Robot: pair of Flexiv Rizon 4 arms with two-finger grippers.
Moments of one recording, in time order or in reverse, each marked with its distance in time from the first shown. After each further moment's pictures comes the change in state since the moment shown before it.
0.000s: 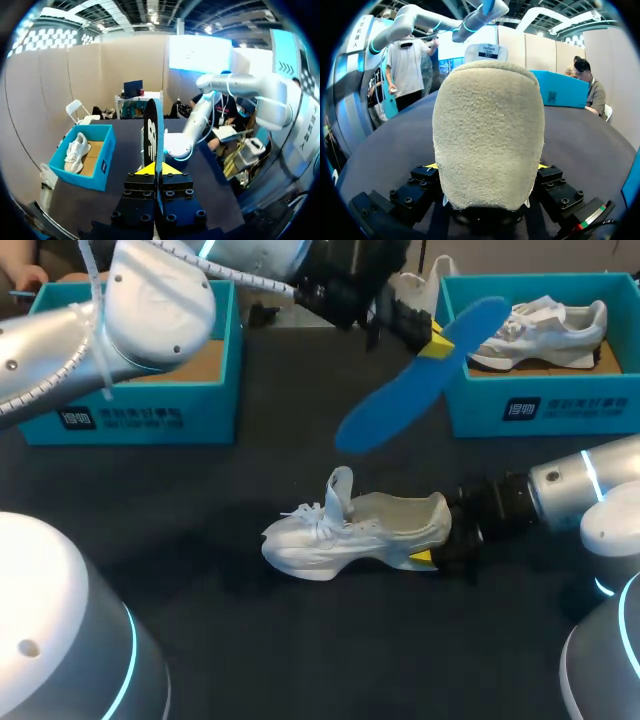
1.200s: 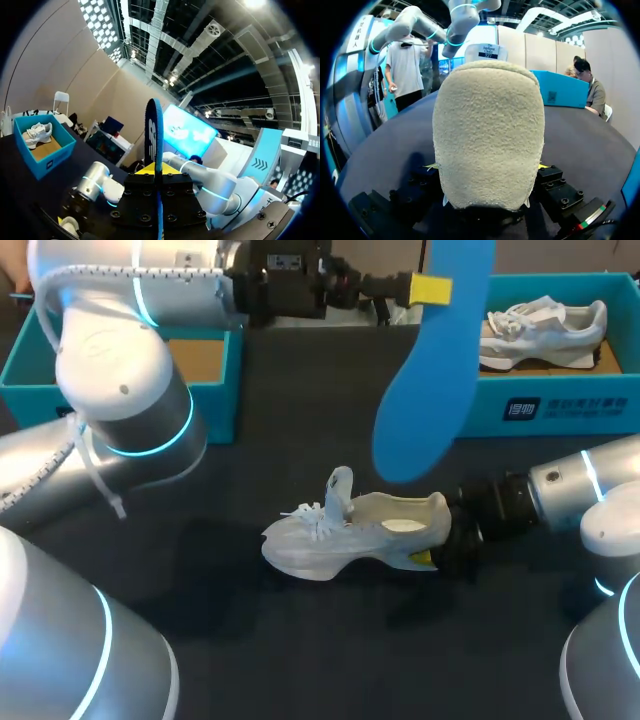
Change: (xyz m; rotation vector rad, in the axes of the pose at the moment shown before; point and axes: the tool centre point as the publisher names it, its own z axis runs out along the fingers) left arm 0.082 -0.076 -0.064 0.517 0.278 -0.514; right arm 0.000 0.000 0.000 0.000 0.000 0.000
